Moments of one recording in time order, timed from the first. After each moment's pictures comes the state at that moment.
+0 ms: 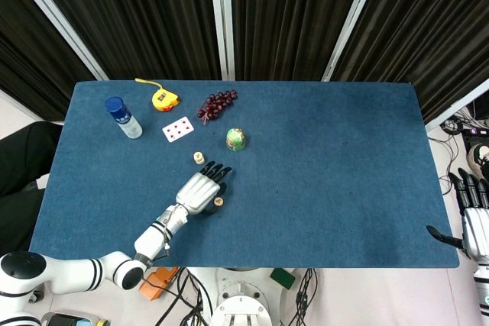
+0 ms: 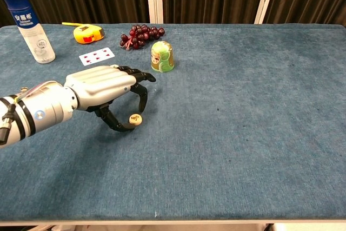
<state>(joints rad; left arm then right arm) -0.76 -1.73 -0.06 -1.39 1.22 0.94 0.46 0.02 -1.10 0.07 -1.57 -1.49 1.53 0.06</state>
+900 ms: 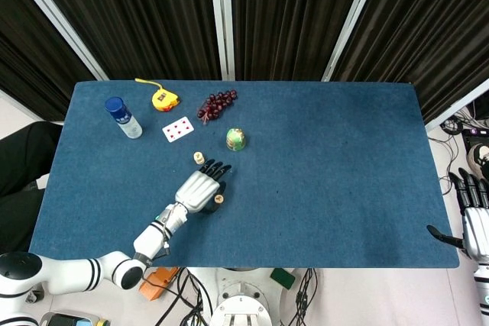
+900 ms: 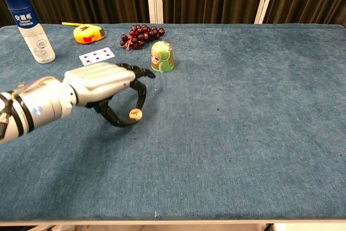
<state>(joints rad) -0.75 -1.70 -0.09 -1.43 1.22 0.94 0.44 0.02 -1.09 0.07 -1.57 -1.49 1.53 0.06</state>
